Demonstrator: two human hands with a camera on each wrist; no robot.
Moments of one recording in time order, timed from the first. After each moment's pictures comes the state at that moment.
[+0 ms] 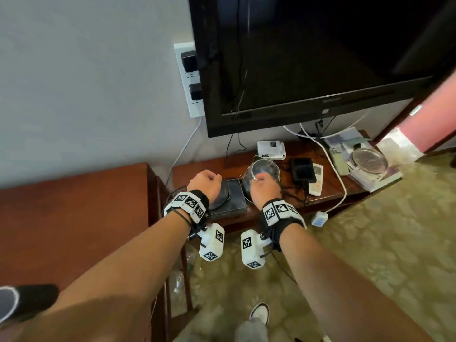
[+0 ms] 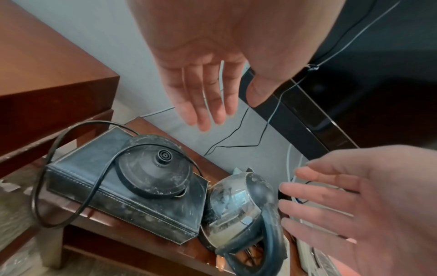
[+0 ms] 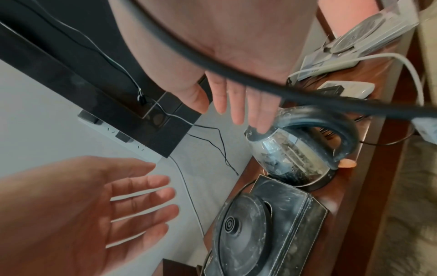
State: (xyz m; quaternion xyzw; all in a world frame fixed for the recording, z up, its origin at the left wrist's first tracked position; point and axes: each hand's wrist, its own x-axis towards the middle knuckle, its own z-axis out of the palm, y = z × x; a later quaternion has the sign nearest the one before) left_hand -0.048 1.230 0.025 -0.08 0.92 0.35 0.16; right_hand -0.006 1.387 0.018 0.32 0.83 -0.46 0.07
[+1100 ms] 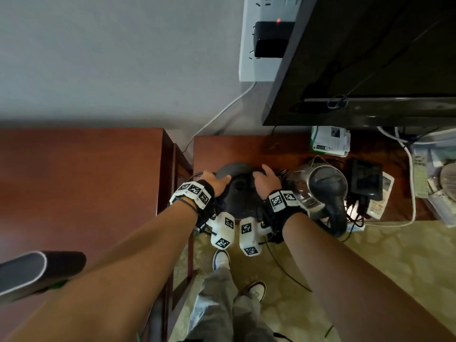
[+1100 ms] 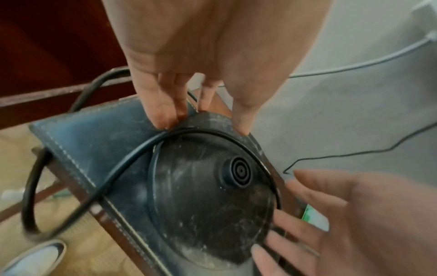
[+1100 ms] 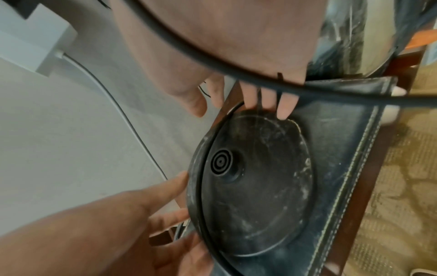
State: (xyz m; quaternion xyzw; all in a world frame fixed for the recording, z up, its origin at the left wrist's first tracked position) left_hand -0.160 1.154 -0.168 -0.29 0.81 0.37 0.35; right_hand -0.150 1.326 -0.139 0.32 0.78 -0.46 0.28
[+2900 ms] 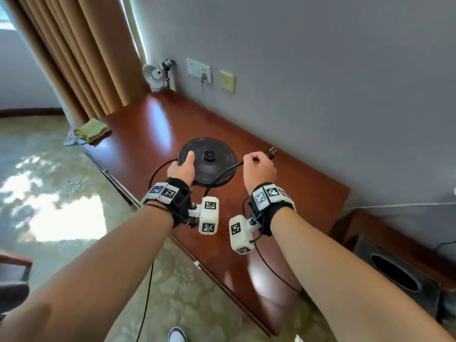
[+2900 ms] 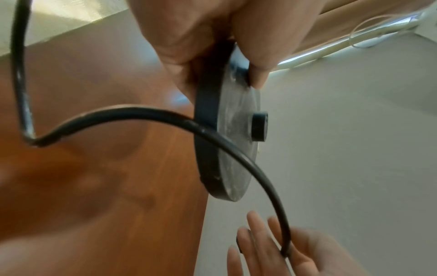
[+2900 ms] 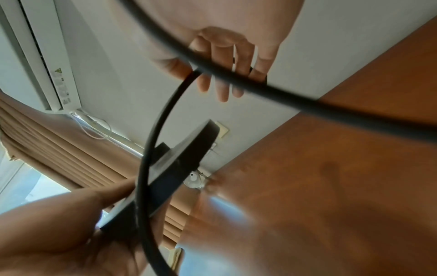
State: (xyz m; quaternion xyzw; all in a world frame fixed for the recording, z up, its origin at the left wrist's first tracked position) left_hand 0.196 0.657 0.000 -0.53 0.47 0.65 -0.27; right_hand 0.105 0.841 0.098 -0.12 0.84 -0.52 0.12
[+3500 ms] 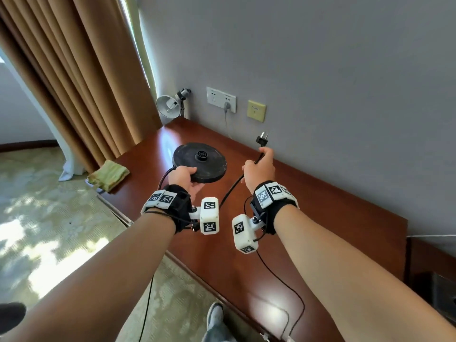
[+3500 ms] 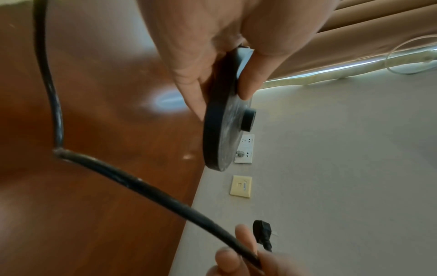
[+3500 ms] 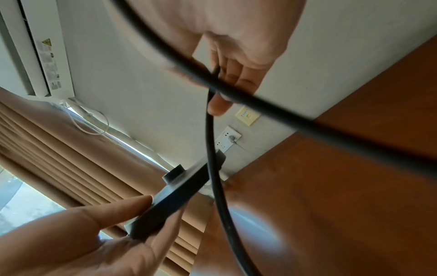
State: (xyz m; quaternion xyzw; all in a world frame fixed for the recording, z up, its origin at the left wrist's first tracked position) left_hand 0.203 0.454 0.088 -0.46 0.34 0.79 -0.22; right_hand 0.098 0.586 0.099 -0.07 0.82 -0.55 0.13
